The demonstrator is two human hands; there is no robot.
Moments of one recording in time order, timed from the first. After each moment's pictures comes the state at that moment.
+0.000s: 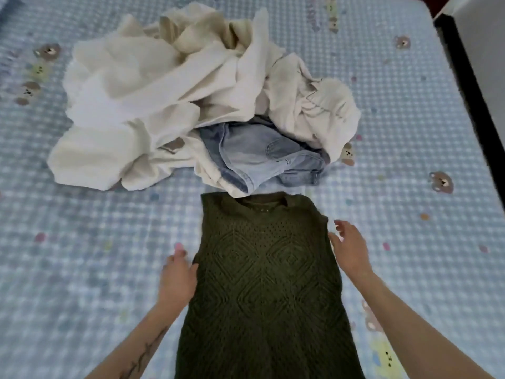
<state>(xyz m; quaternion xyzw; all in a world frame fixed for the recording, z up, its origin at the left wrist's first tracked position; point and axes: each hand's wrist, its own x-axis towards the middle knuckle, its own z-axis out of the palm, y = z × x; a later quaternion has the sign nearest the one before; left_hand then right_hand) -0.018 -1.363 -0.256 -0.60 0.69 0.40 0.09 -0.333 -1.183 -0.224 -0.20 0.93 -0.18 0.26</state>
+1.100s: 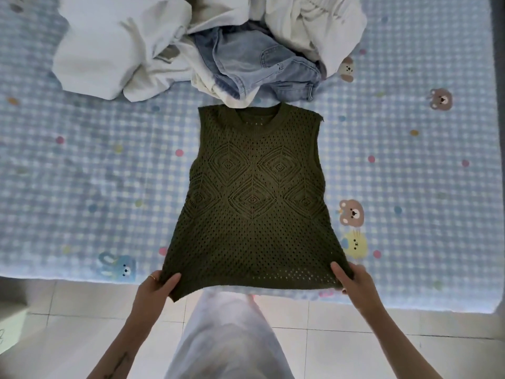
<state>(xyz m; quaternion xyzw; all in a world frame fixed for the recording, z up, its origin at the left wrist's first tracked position) 0.157 -1.170 -0.203 -0.68 0.48 0.55 0.03 -0.199 -0.926 -0.192 -0.09 0.86 -0.25 0.43</state>
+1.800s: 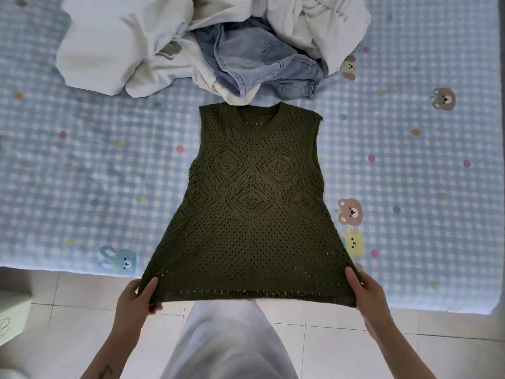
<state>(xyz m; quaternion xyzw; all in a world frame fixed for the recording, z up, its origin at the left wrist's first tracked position) 0.187 -1.159 -0.200 -0.76 0.34 0.56 -0.06 -0.196 -0.906 -0.171 0.06 0.83 -0.33 0.45</state>
